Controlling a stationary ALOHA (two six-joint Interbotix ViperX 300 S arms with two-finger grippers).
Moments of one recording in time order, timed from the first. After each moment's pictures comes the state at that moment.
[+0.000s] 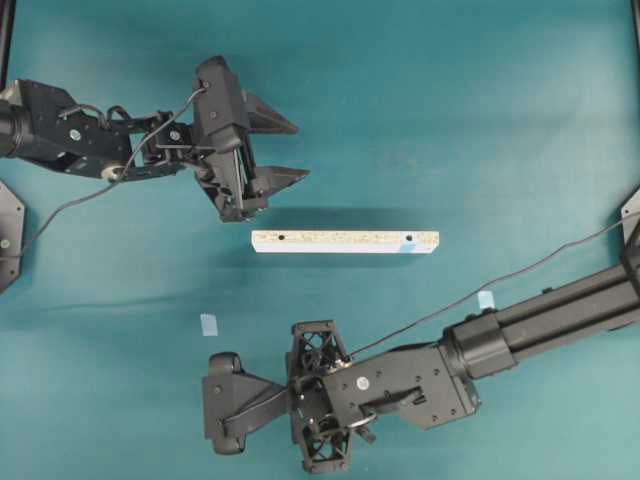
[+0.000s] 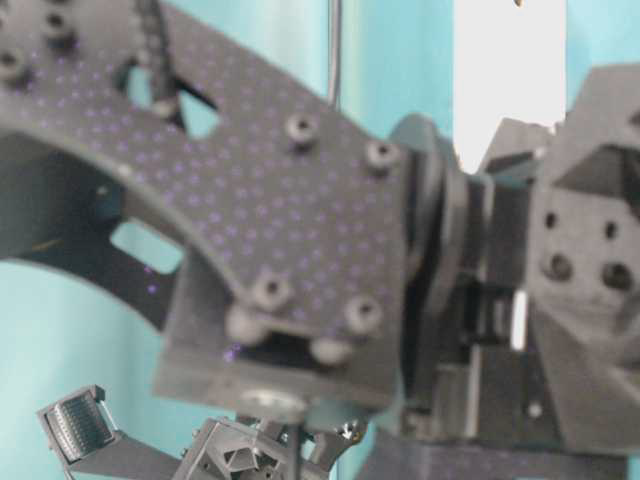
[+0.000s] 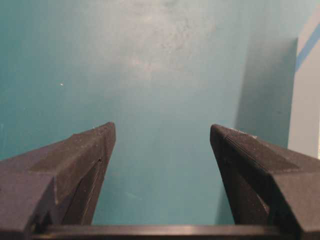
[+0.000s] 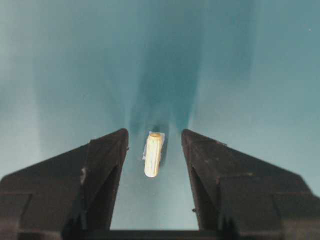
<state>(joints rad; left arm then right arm) 0.21 0.07 0.82 -0.06 -0.40 0.03 0.36 0.54 -0.13 -0.03 0.84 0.46</state>
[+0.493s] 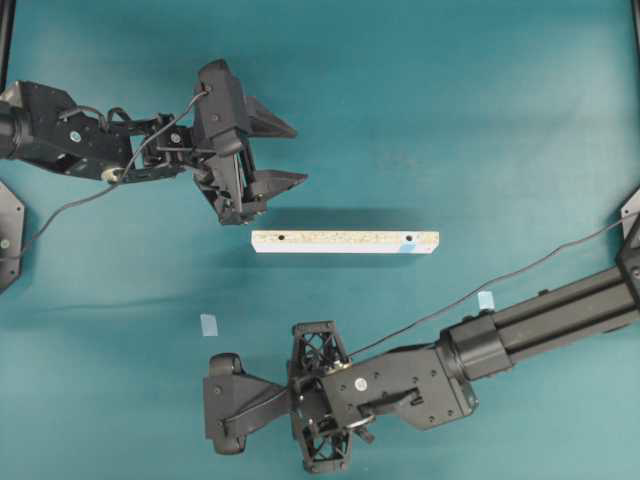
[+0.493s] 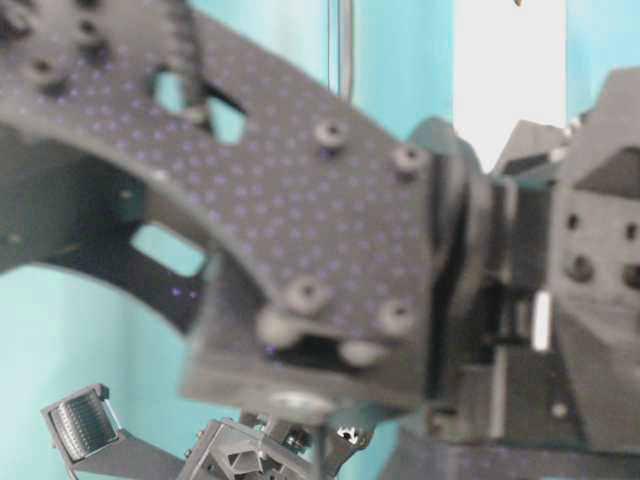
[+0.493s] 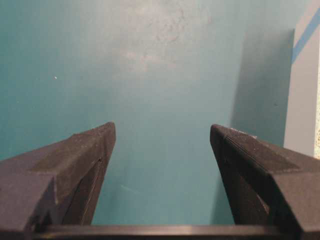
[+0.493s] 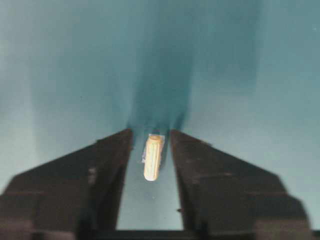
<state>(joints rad) 0.20 0.07 0.82 -0.06 -0.39 0.02 0.36 0.56 -0.13 -0.03 0.84 0.46</state>
